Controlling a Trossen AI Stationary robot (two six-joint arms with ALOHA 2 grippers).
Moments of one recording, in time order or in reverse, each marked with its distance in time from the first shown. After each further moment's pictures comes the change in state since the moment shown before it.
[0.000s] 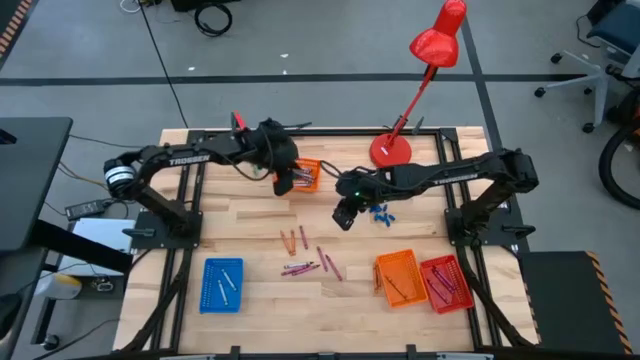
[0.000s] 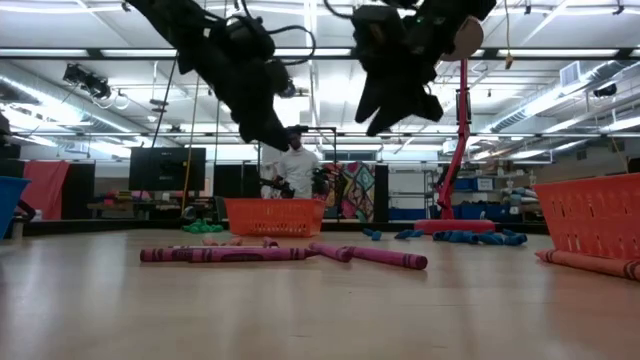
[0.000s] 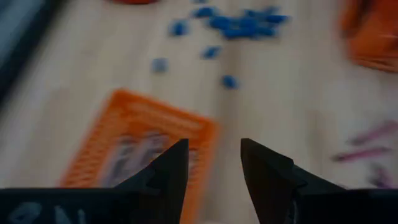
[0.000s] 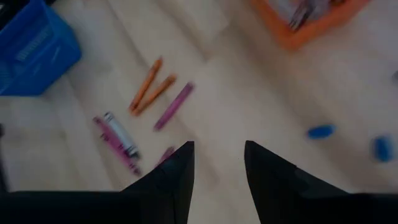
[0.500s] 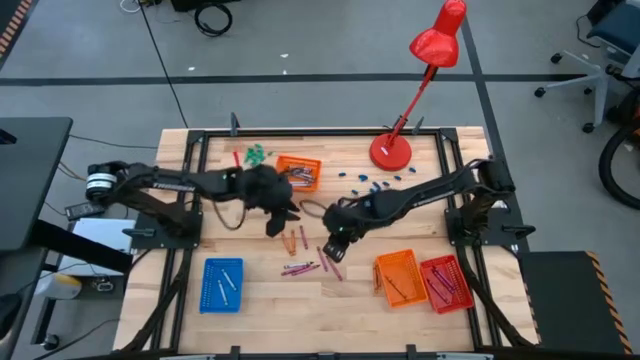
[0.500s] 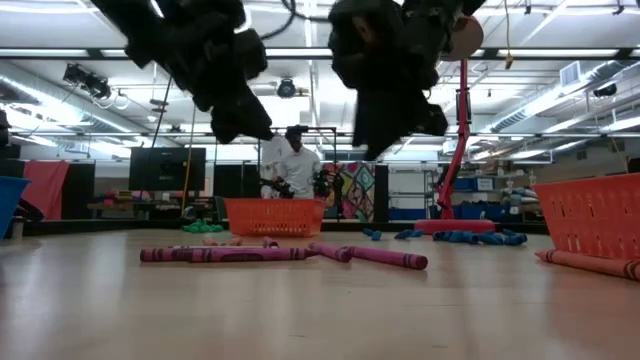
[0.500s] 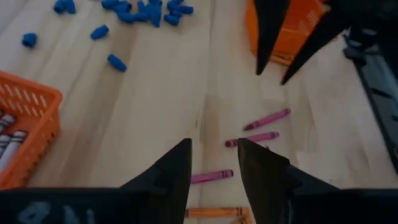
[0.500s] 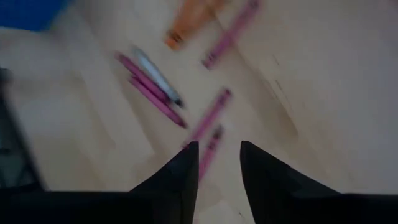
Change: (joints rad) left arm -0.326 -0.170 -0.290 0.270 -0.062 -0.326; right arm 0.163 0.213 0.117 -0.052 -0.054 0.157
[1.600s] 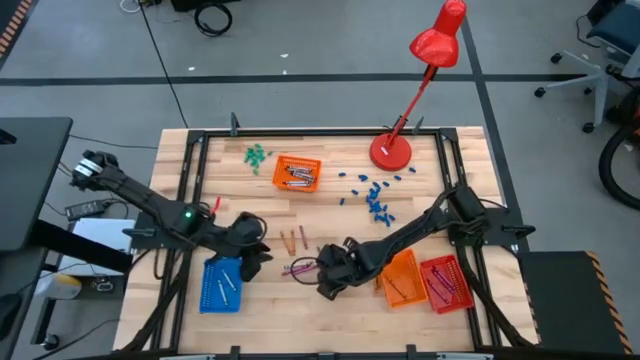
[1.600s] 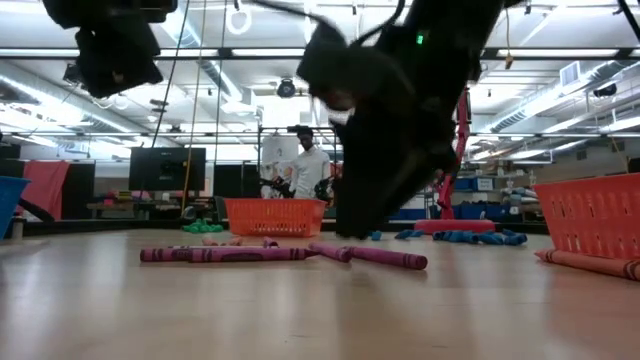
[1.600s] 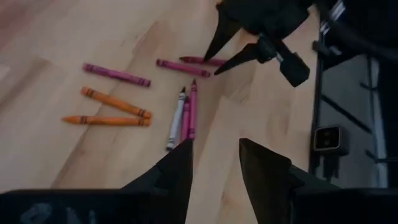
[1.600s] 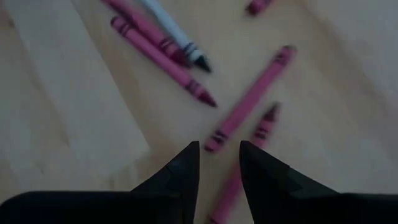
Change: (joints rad) left arm -0.604 -0.227 0.011 -0.327 -0.493 -0.713; right arm 0.241 0.294 0.125 0.032 0.335 0.103
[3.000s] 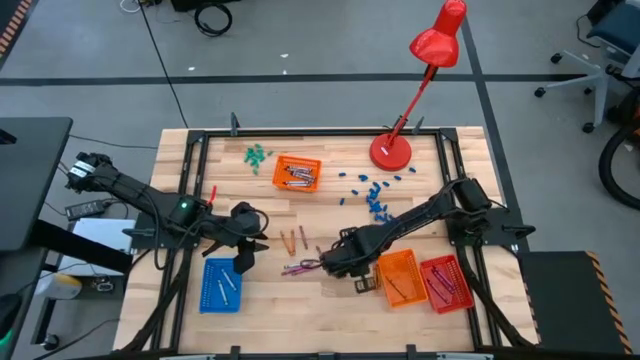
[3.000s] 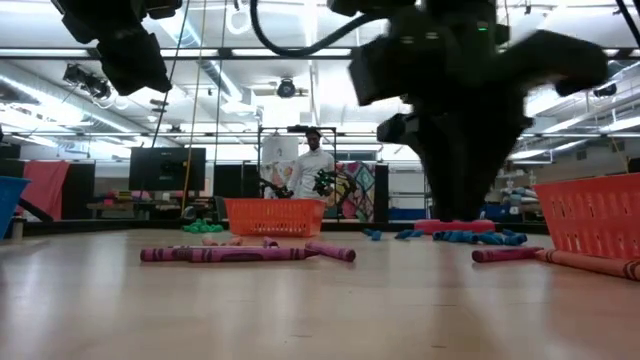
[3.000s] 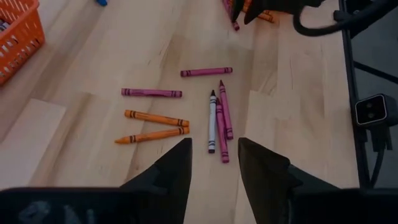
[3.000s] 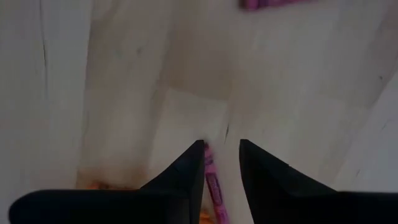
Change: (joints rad) left arm 0.078 -0.060 -0.001 -0.087 0.023 0.295; right arm -0.066 -0.071 0.036 -0.389 -0.319 -0.850
